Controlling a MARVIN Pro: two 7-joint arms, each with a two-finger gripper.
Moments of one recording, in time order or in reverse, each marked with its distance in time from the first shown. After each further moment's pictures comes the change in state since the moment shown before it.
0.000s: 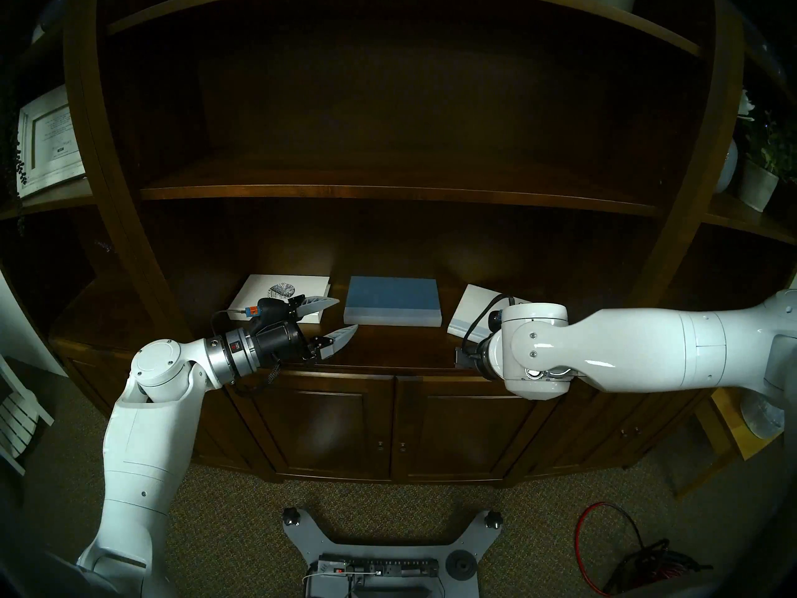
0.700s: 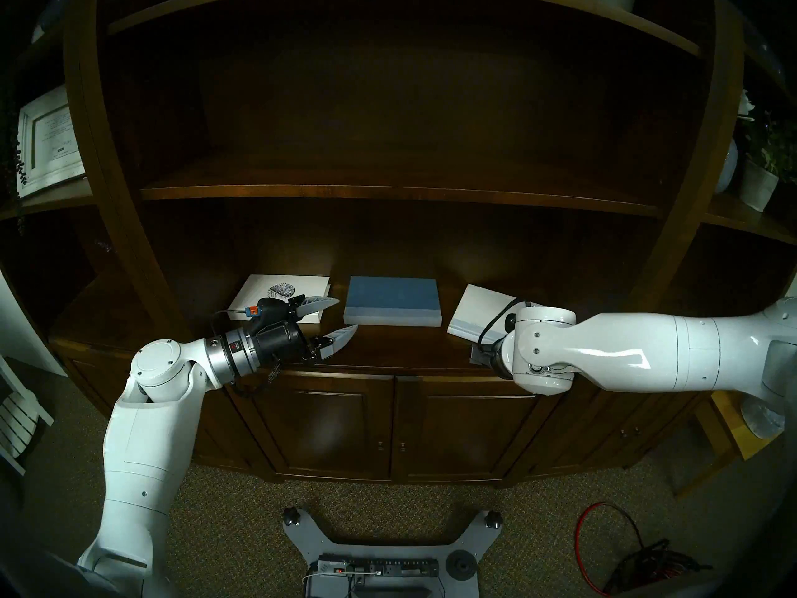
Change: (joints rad) left arm -0.001 -0.004 -0.003 0.000 0.004 0.002 -0.003; right arm -0.037 0.051 -0.025 0.105 -0.017 -0.060 0.140
